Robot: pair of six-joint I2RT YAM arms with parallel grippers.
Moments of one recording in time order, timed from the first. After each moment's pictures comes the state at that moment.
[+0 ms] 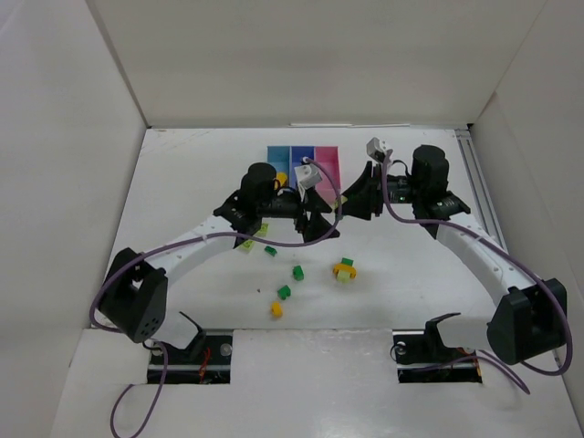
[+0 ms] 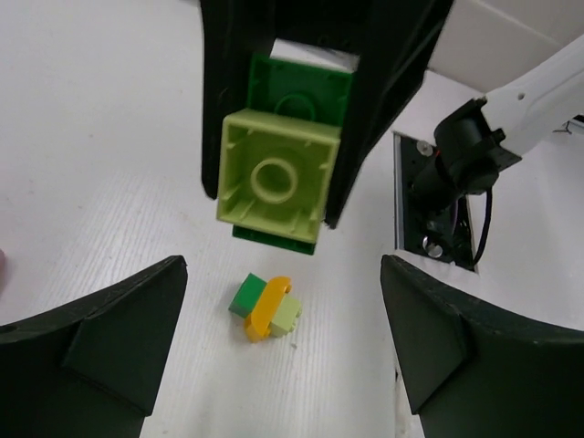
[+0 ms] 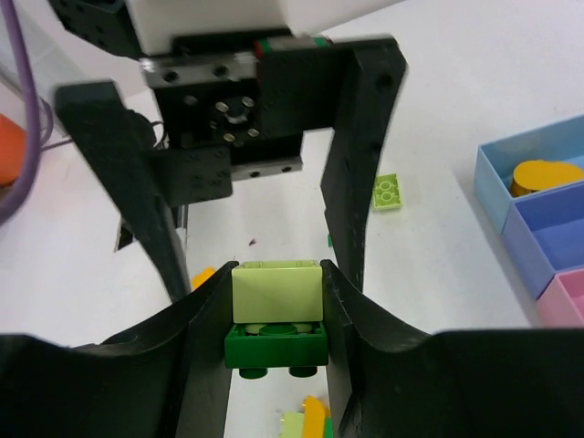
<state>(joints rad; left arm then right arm) -0.66 1.46 0.99 0.18 0.85 -0.13 0.30 1.28 0.99 0.05 -1.16 0.03</state>
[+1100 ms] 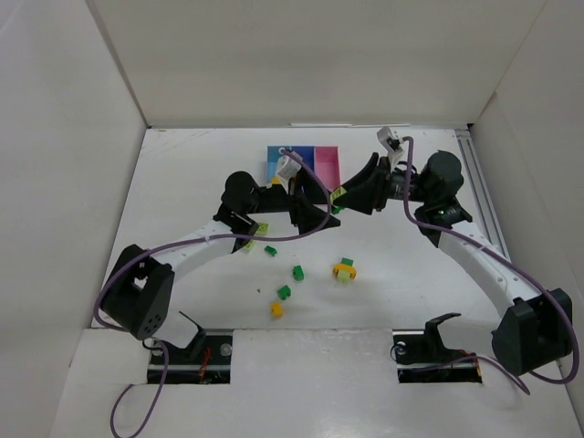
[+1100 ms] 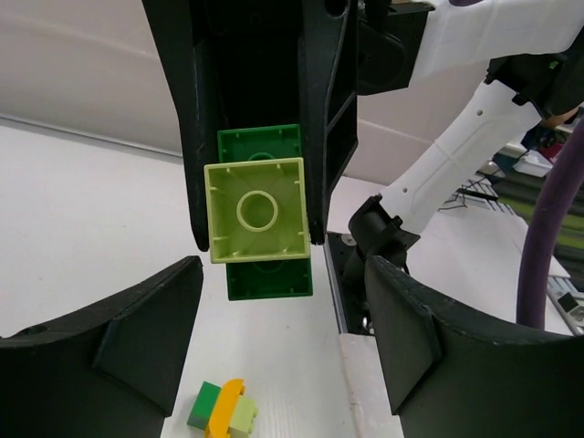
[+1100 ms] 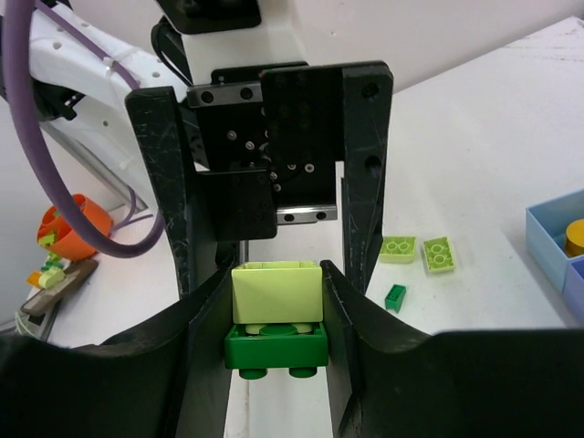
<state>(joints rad) -0.62 1.45 0.87 0.90 0.97 -0.57 0.32 1.22 0.93 0.46 -1.11 0.54</state>
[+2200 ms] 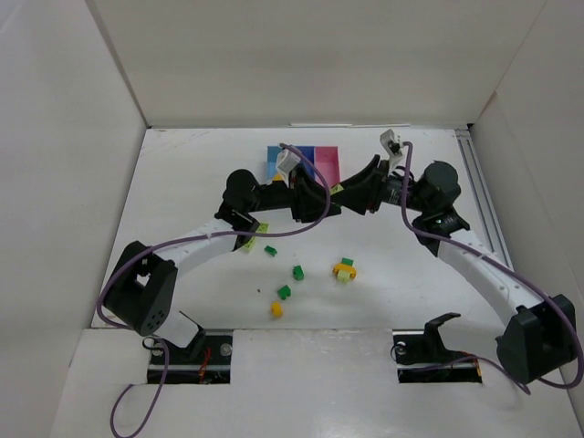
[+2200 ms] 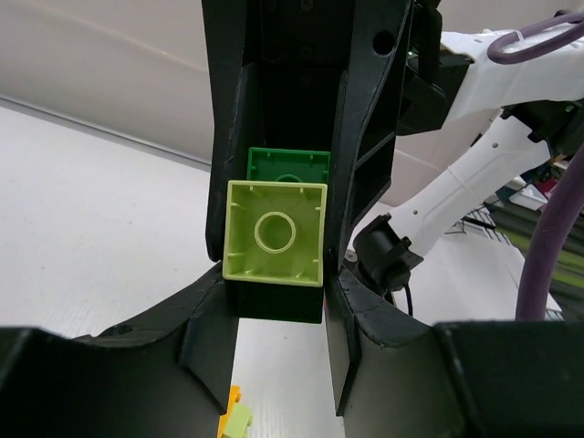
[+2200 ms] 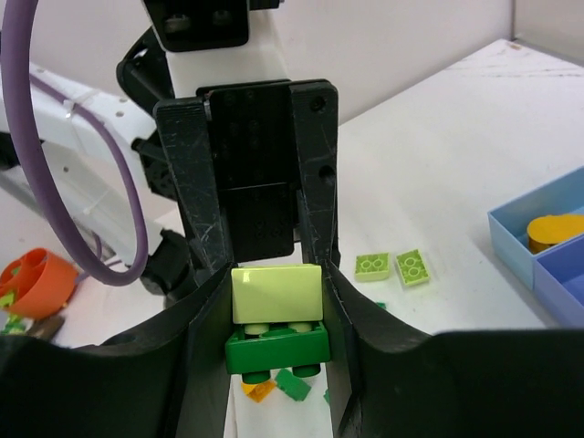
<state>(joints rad) -0.61 1.48 0.88 0.91 0.93 -0.65 0.37 1.18 0.87 0.49 -0.92 0.54</state>
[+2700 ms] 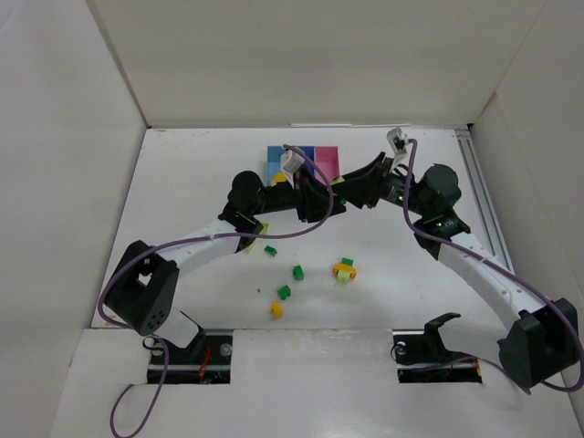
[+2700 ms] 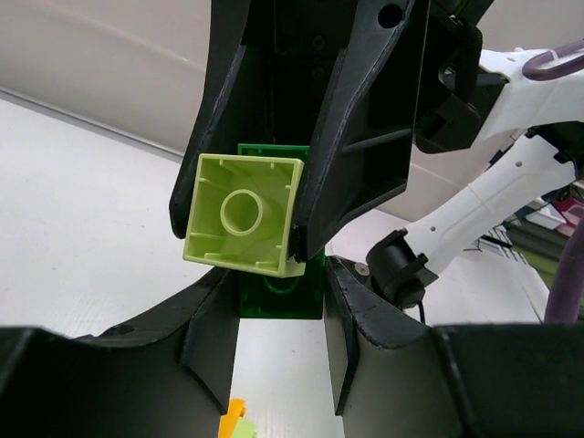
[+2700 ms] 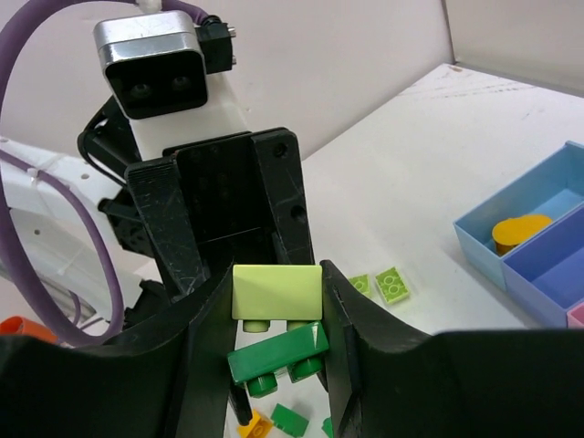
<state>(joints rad) -0.65 1.49 0.88 0.88 0.85 -0.63 0.39 1.14 0.85 0.49 -0.72 0.59</state>
